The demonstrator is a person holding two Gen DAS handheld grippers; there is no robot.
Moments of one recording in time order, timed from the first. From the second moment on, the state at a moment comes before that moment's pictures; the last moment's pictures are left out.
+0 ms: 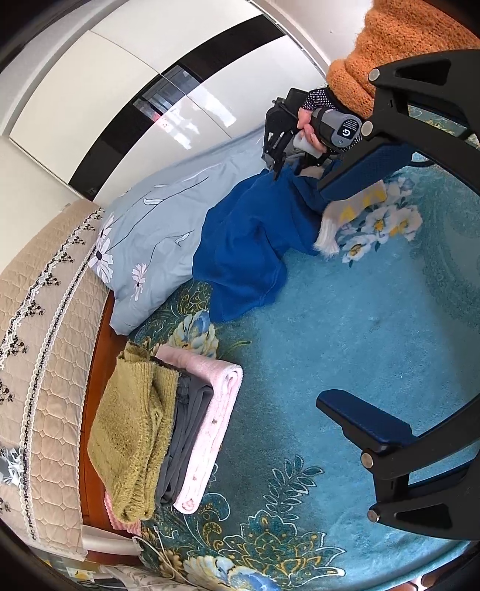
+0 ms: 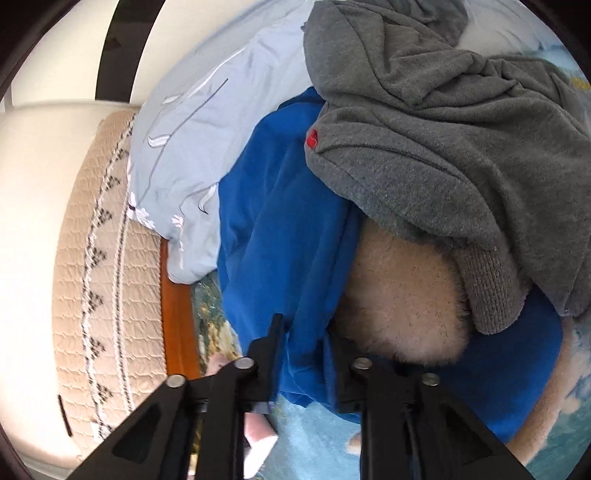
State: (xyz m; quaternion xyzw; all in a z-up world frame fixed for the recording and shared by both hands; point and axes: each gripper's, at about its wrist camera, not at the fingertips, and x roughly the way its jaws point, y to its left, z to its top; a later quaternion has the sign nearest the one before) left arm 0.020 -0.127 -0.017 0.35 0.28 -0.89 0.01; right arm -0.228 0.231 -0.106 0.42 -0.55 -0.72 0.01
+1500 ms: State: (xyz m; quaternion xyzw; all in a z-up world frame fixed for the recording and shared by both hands) left arm 0.049 -0.139 0.008 0.34 0.31 -0.89 0.01; right arm 0.094 0.307 0.266 0.21 -0.38 -0.86 0.26
